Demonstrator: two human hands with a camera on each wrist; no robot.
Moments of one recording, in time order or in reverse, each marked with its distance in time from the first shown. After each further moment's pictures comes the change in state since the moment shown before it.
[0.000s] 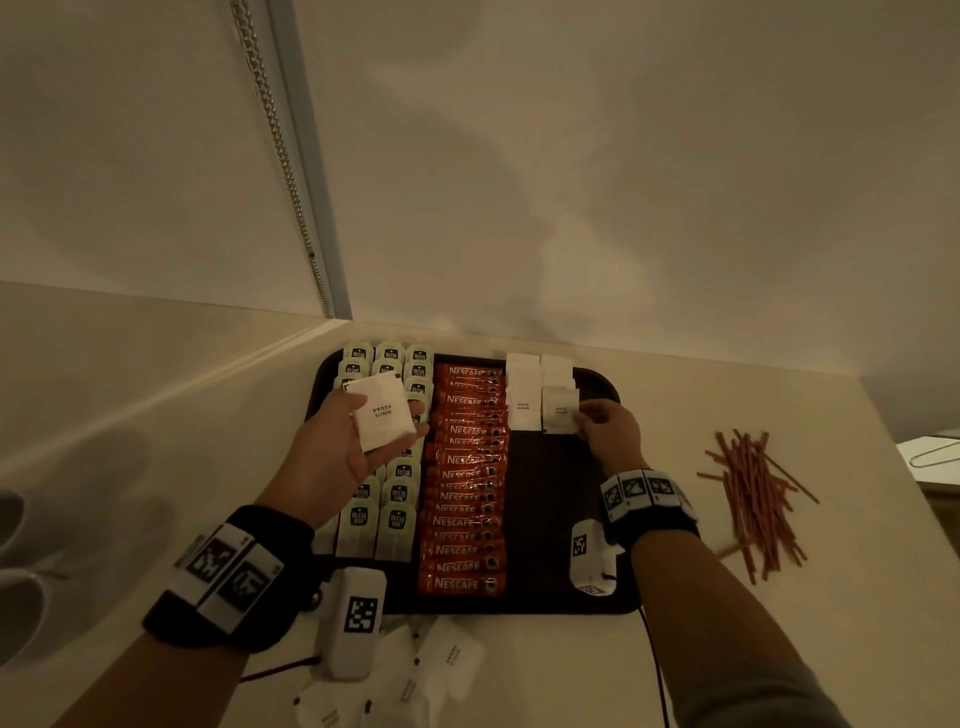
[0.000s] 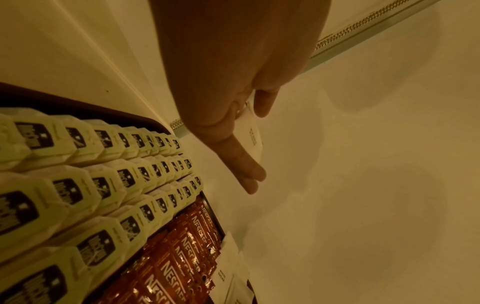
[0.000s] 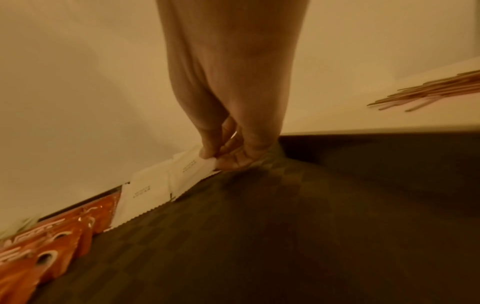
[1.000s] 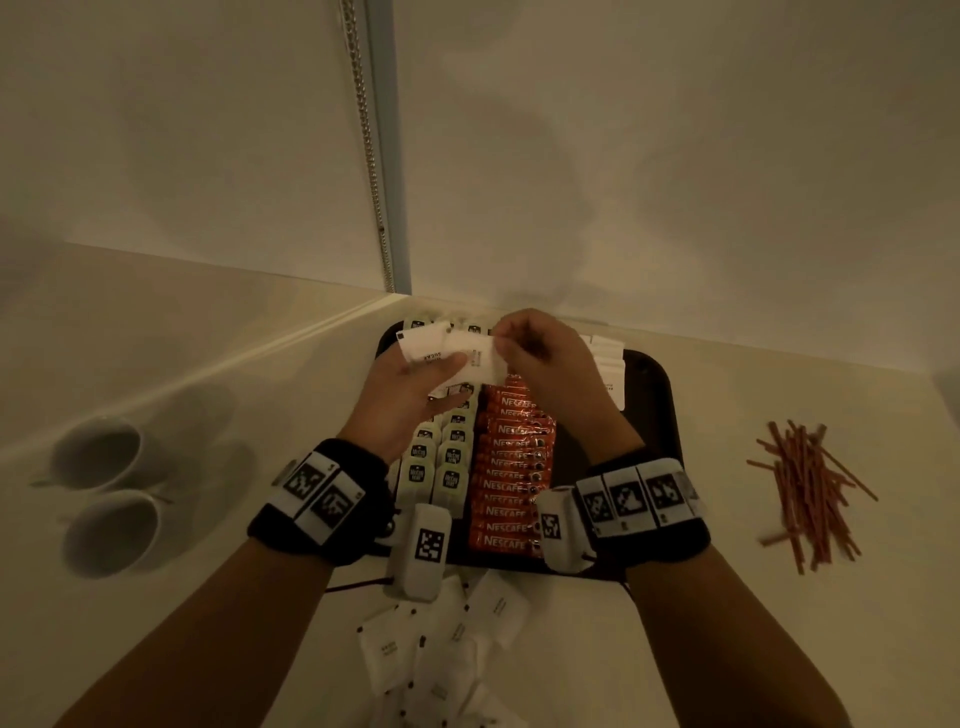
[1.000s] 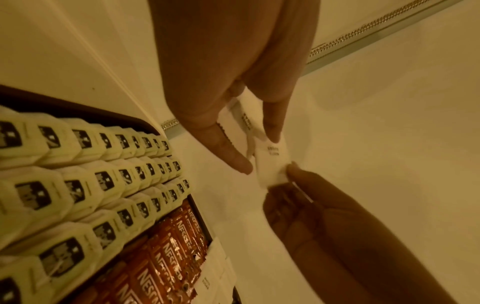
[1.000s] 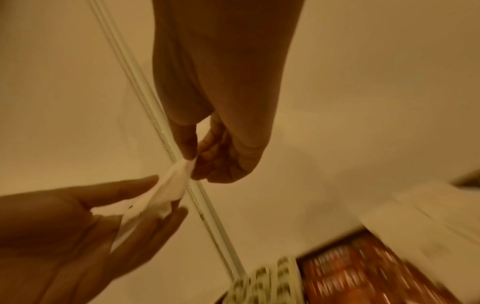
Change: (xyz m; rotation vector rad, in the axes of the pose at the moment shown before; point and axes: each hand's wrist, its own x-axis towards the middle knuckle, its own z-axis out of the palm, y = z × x) left_hand -0.015 0.006 0.006 0.318 0.042 0.232; right_hand -0.126 -0.153 0.024 0.285 -0.380 -0.616
